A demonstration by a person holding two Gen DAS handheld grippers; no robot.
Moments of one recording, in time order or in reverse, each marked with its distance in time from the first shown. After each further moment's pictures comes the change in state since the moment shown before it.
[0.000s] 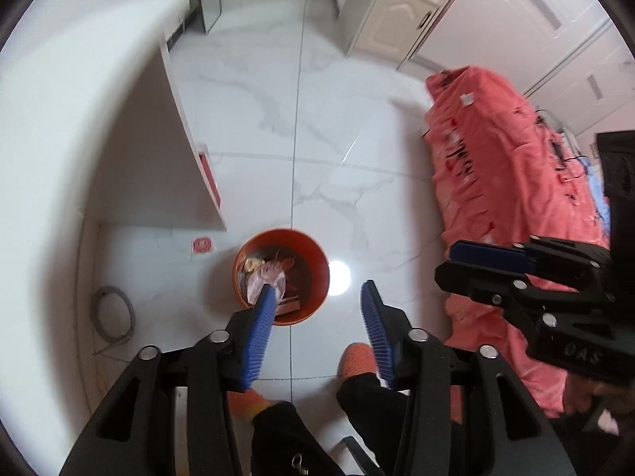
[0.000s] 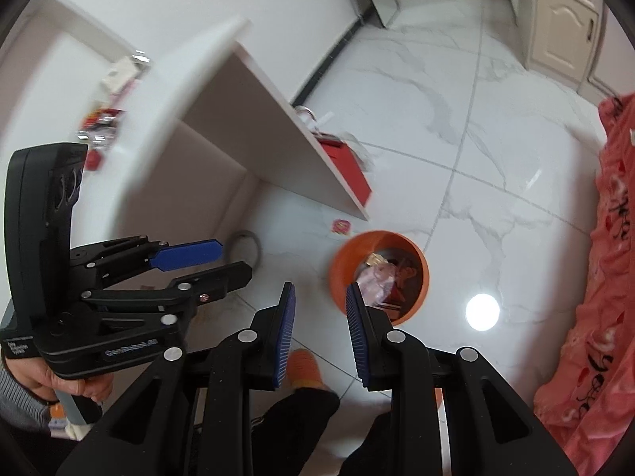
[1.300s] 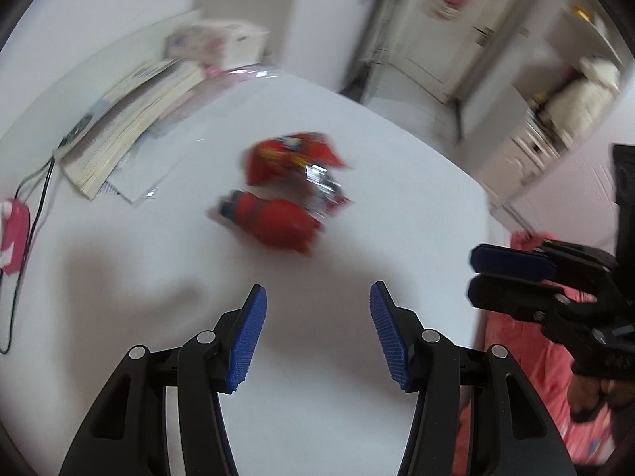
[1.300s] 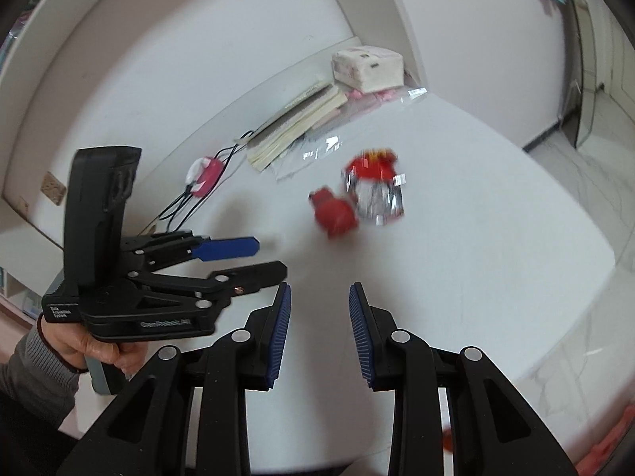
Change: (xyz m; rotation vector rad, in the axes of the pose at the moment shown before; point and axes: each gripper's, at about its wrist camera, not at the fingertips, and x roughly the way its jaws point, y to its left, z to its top) left arm -0.160 0.239 -0.034 -0.483 -0.292 0.162; right arm 0.061 0.322 0.143 -0.568 0.014 0.245
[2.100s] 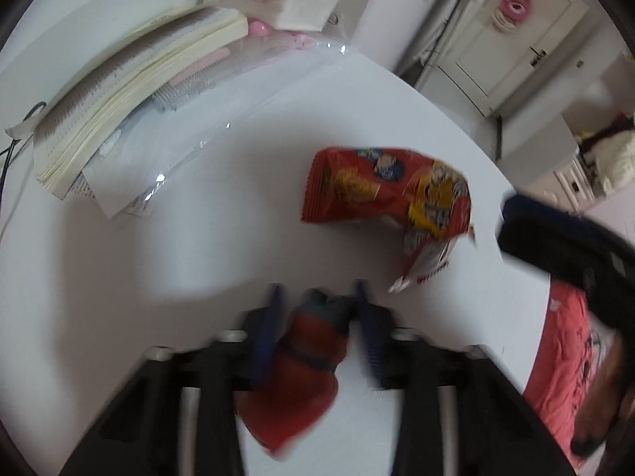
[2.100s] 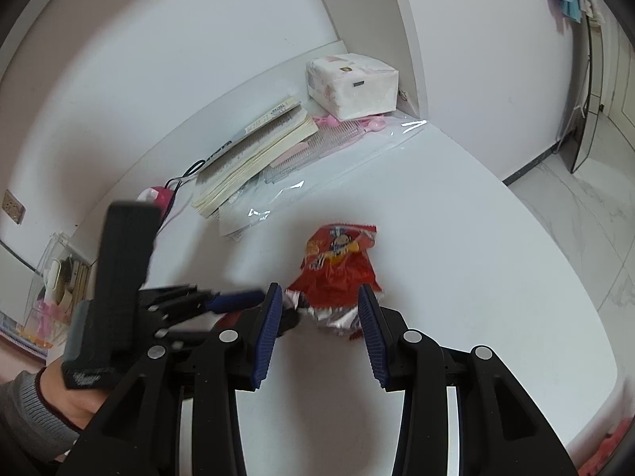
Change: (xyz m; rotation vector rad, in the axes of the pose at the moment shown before) left arm 0.041 0.034 0.017 -0.118 0.060 0.037; right arm 0.074 -0.038 0.076 -0.023 0.002 -0.071
